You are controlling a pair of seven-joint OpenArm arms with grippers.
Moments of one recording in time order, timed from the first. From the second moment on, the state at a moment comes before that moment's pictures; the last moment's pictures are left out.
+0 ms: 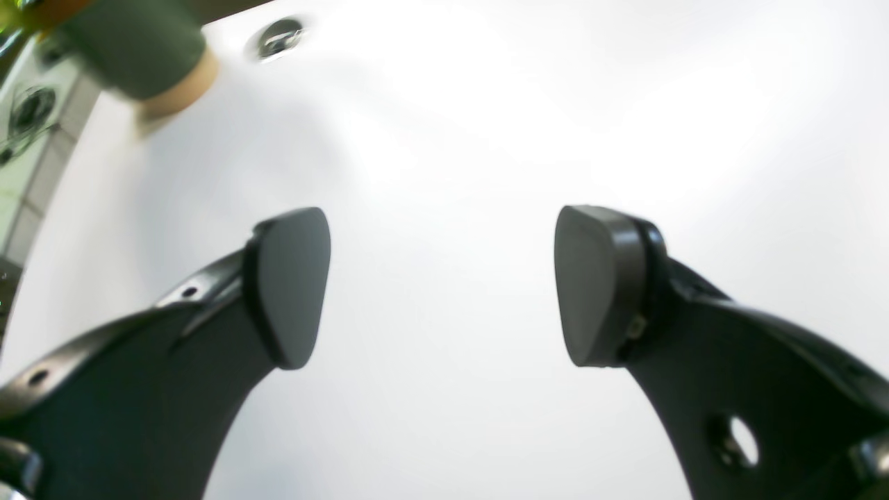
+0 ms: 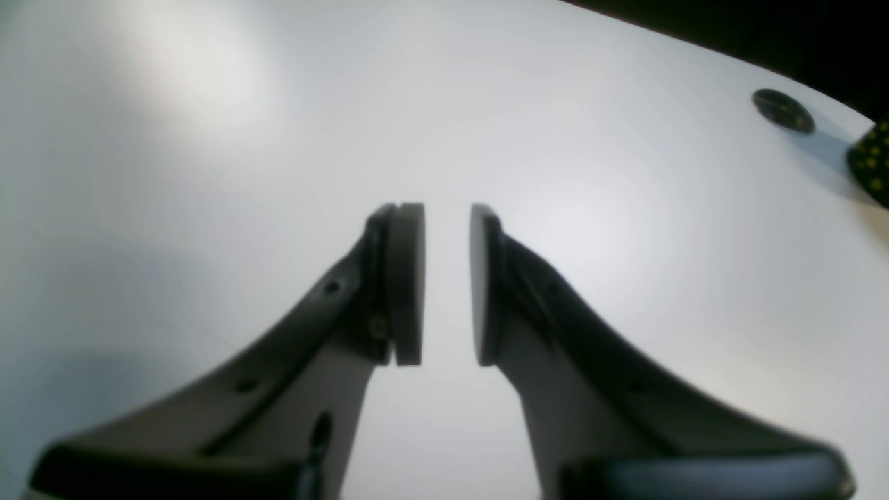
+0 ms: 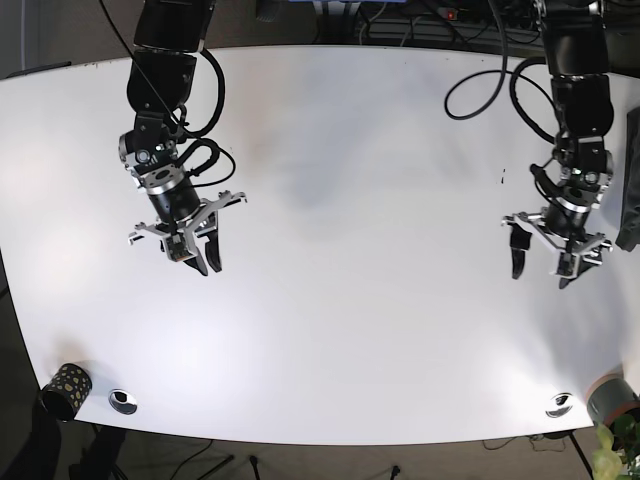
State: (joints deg) left arm 0.7 -18.6 -8.8 81.9 -1.9 -14.7 6.9; right arm -2.2 4.2 15.9 90.6 -8.4 29.0 -7.6
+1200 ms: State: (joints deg) left arm 55.3 5.3 -8.8 113.3 3.8 -2.6 21.6; right arm -52.0 15.6 18.4 103.6 23.0 30.6 -7.5
